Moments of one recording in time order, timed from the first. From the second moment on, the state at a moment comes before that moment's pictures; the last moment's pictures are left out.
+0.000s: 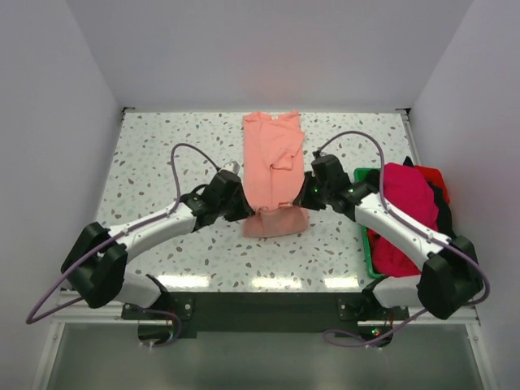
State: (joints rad) left arm -0.73 1.36 0.81 -0.24 -0.02 -0.86; right arm 0.57 1.27 0.93 -0.48 -0.03 0.71
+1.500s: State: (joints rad) left arm -0.46 2.05 1.45 -0.11 0.18 -0.69; right arm 0.46 1.88 1.38 -0.33 -0.04 0.57
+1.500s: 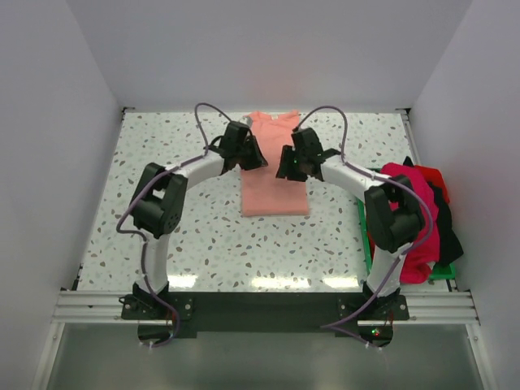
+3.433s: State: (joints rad) left arm -0.83 1.44 0.65 0.15 0.09 -0.86; right arm 0.73 0.96 0.51 -0.42 -0.02 0.73
